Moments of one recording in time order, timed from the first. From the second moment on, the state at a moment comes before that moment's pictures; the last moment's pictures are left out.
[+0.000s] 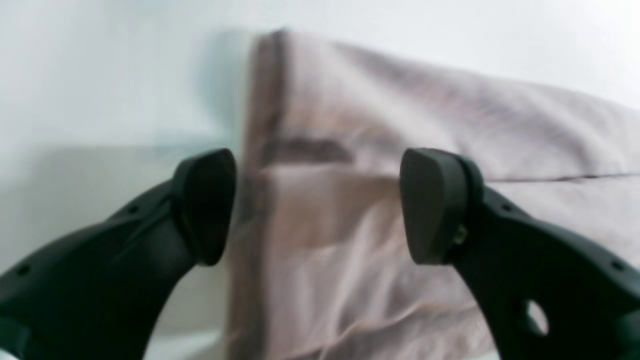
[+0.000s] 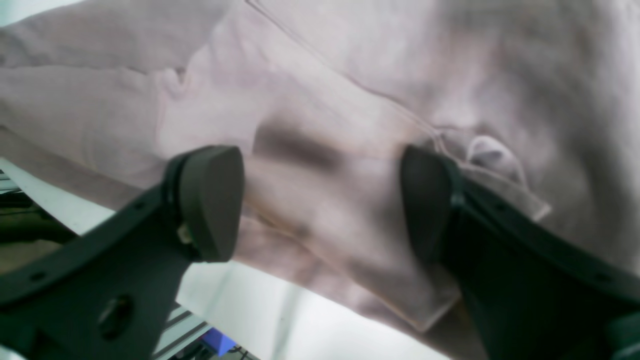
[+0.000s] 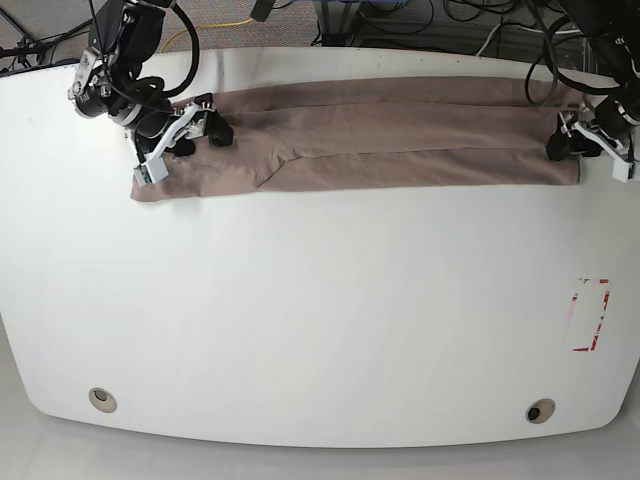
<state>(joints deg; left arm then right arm) 9.8 -20.5 -45.1 75.7 -40.5 -43.0 61.1 -13.8 5.0 30.2 98.3 42.8 40.7 -72.4</state>
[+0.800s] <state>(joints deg) 8.4 -16.5 -48.0 97.1 -39.1 -42.8 76.8 -13.2 6.7 30.2 90.0 44.8 41.1 -68.0</state>
